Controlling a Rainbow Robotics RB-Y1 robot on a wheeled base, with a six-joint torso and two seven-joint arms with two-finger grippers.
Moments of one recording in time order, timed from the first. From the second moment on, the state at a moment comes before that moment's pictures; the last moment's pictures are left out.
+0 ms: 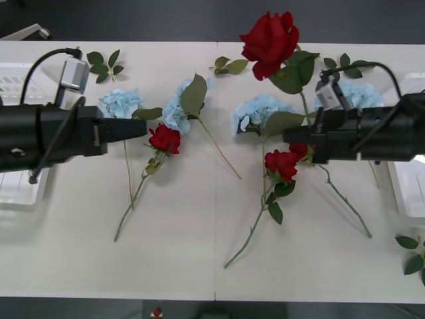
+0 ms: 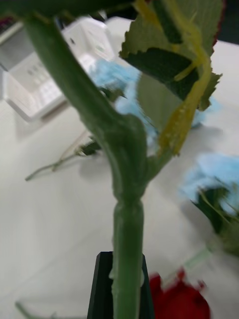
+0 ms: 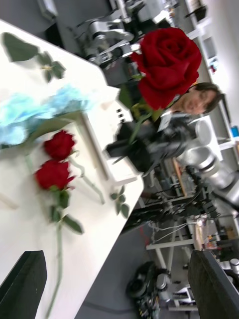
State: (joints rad) right arm -0.45 -1.06 0.48 -1.65 -2.07 0.80 2.55; left arm -0.19 0.83 -0.02 -1.86 2.06 1.11 -1.86
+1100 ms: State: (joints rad) right arm -0.46 -1.40 0.48 -0.94 -1.62 0.85 2.12; left arm -0.16 0.45 0.15 -1.84 0.68 1.16 -1.65
